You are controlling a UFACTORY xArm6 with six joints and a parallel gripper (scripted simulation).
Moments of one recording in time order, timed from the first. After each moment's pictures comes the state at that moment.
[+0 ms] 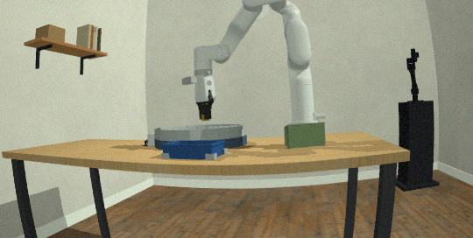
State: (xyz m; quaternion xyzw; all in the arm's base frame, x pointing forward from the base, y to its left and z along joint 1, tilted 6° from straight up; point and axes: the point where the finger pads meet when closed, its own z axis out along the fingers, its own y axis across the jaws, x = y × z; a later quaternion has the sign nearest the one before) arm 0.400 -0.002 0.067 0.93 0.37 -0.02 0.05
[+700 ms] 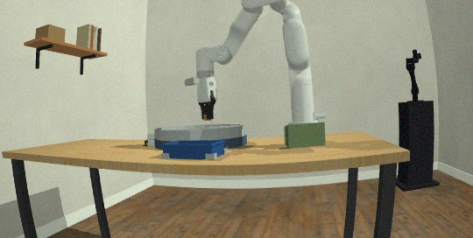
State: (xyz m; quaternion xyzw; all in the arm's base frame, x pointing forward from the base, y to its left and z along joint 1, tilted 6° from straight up) arm 0.401 -0.042 0.070 0.93 0.37 -0.02 0.05
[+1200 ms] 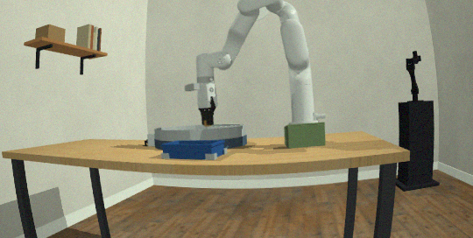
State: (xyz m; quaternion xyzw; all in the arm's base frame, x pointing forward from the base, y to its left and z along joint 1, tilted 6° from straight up) arm 0.402 -0.046 0.046 0.93 0.37 -0.02 0.05
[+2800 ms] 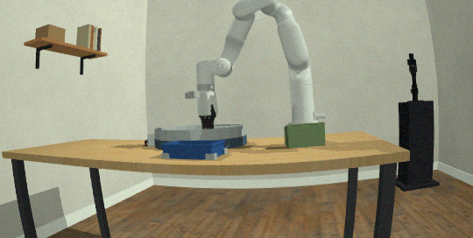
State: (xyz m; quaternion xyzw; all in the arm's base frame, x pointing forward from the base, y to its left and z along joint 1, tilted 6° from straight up) arm 0.403 -0.050 0.014 0.93 0.37 -0.02 0.05
